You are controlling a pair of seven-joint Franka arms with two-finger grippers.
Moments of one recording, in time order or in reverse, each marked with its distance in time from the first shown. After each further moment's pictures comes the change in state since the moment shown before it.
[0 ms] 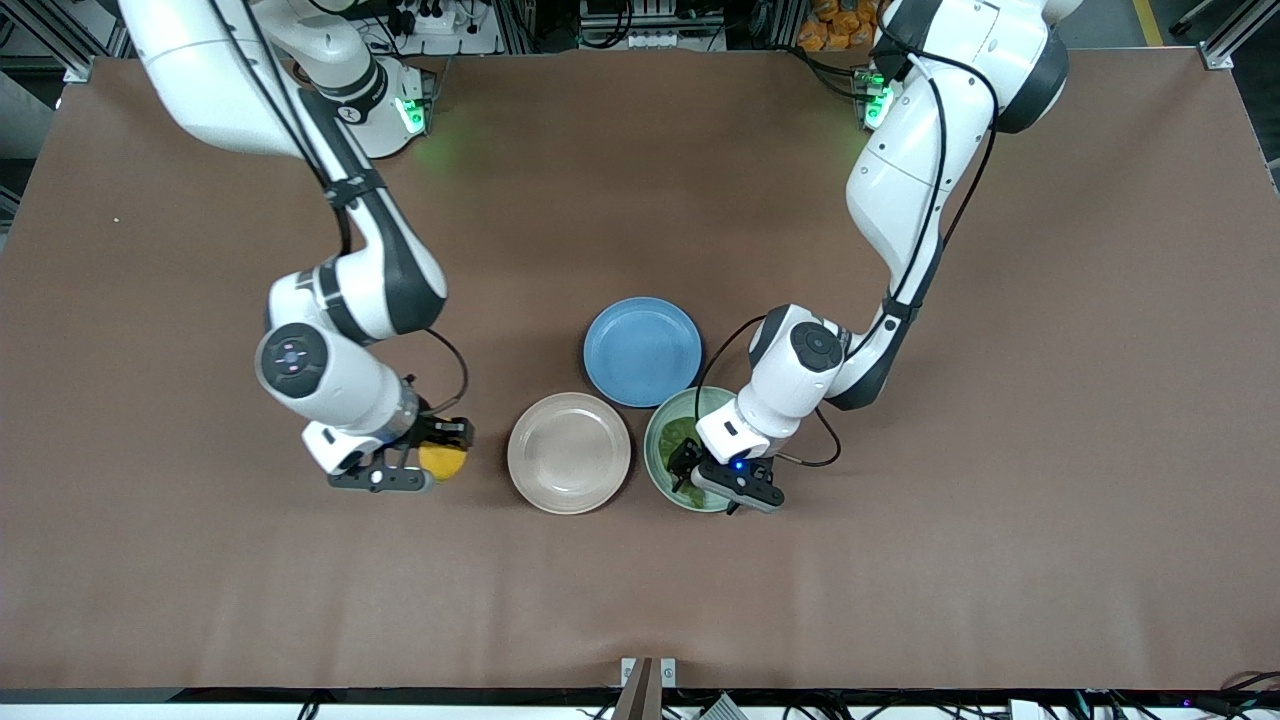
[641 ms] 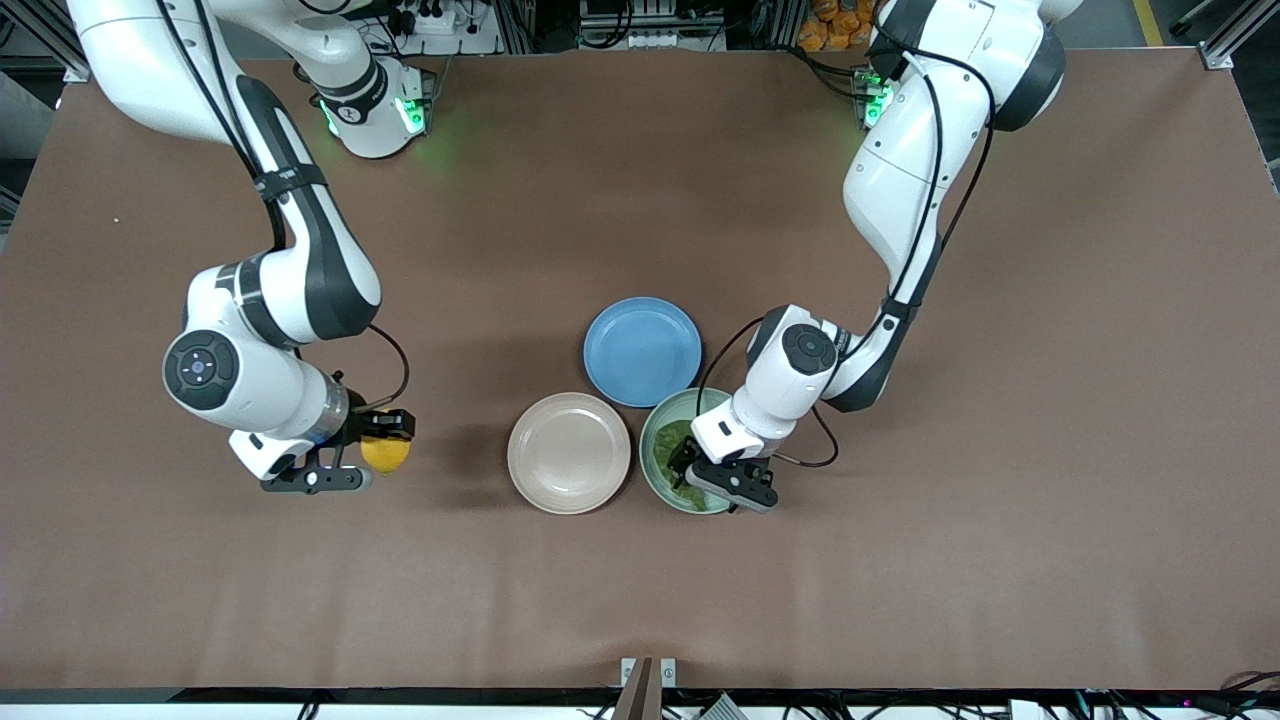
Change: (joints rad) left arm -0.023 -0.001 0.030 0.015 0.029 -0.064 0.001; right arm -0.093 -0.054 -0.001 0.000 -0.007 -0.129 -0.145
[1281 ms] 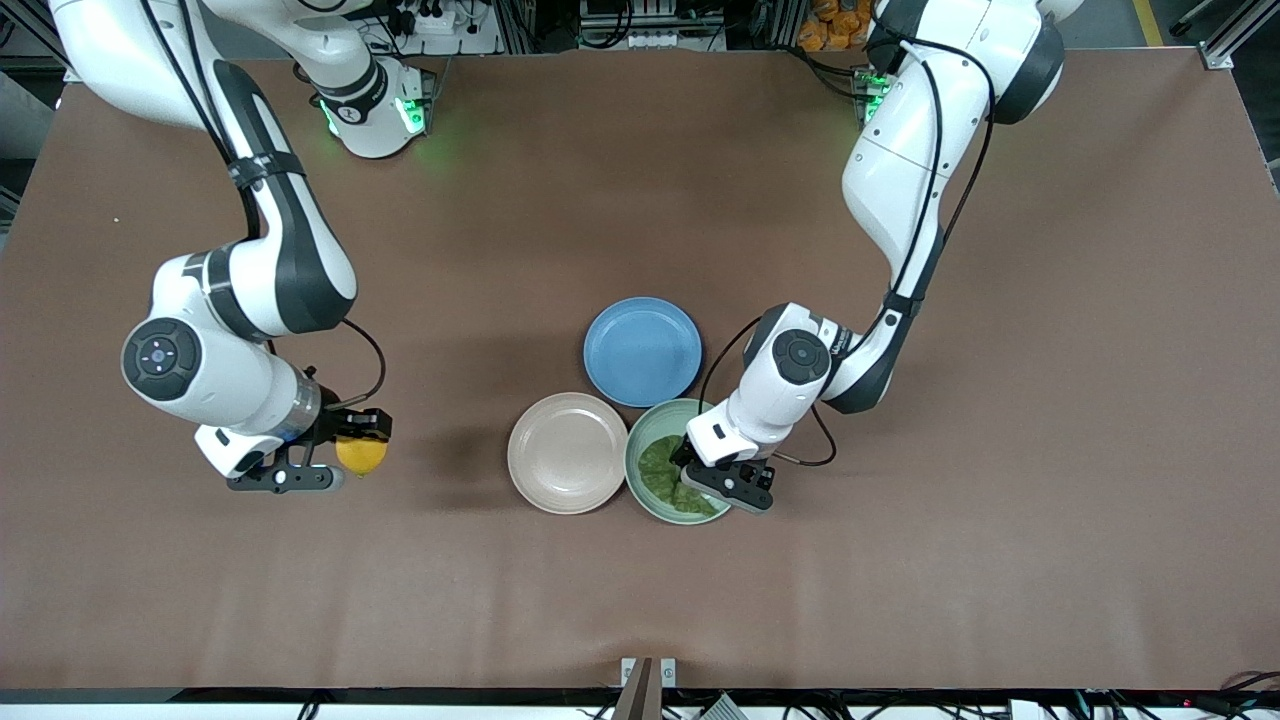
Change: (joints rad) left arm -0.028 -0.018 0.038 0.037 0.003 -0.162 0.002; right arm -0.027 -0.036 0.000 0.000 -0.016 -0.015 -0.007
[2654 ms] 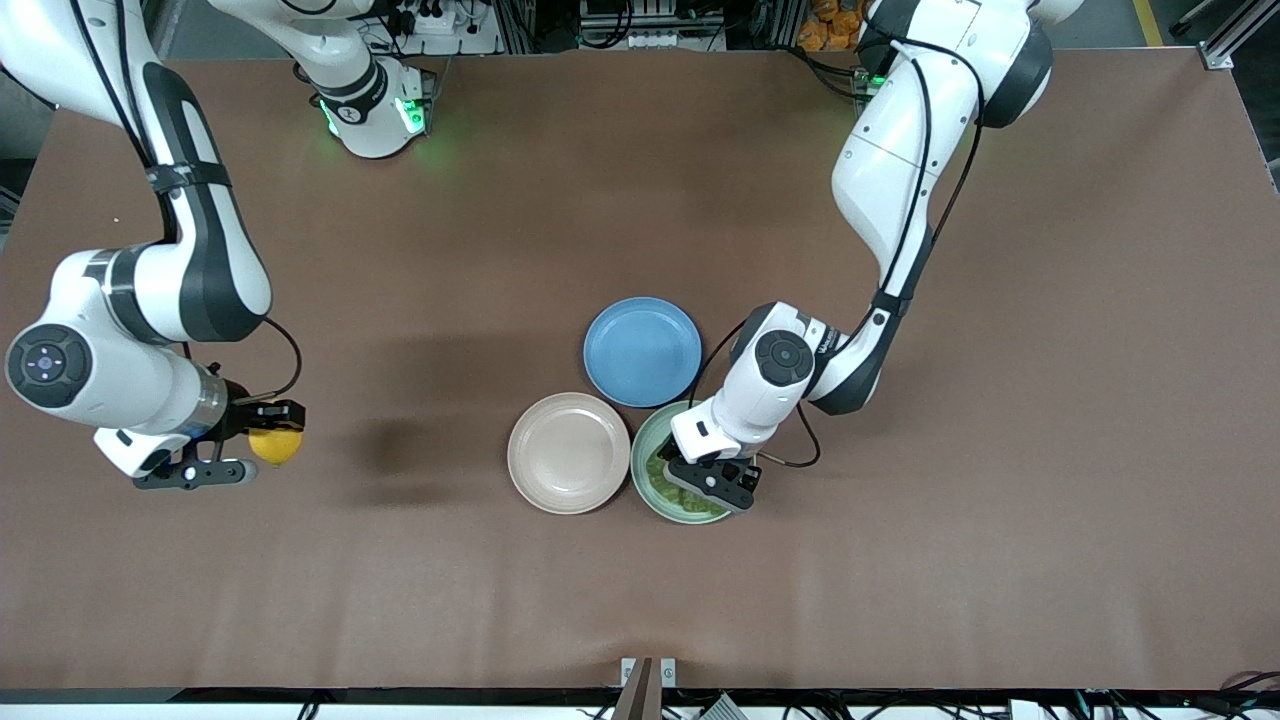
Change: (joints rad) left arm -0.026 0.026 0.005 0.064 0.000 -0.063 0.035; right arm -0.149 -0.034 -0.002 -0.050 -0.087 -0.054 -0.172
